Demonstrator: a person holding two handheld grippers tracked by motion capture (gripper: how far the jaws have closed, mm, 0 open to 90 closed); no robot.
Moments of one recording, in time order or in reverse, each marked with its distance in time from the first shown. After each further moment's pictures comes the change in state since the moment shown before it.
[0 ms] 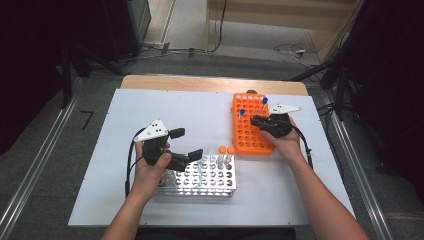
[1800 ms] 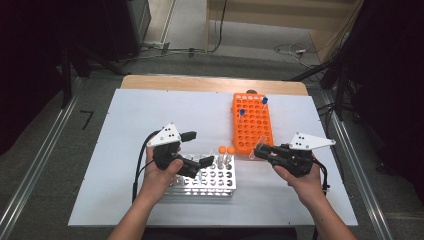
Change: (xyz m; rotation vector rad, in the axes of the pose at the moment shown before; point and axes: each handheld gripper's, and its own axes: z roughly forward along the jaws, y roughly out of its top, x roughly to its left) left arm -0.025 0.002 0.018 0.022 -0.054 0.060; right arm 0.099 -0.009 -0.127 -0.140 0.272 -0.051
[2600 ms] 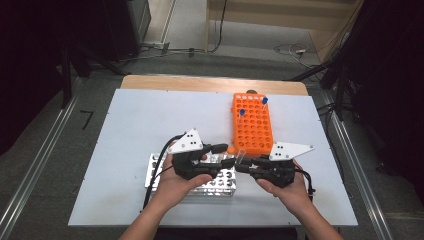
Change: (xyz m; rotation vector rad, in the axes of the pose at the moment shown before) left arm -0.038 0.012 0.027 0.005 -0.135 0.056; right arm 0.041 0.007 0.029 0.050 0.153 -0.036
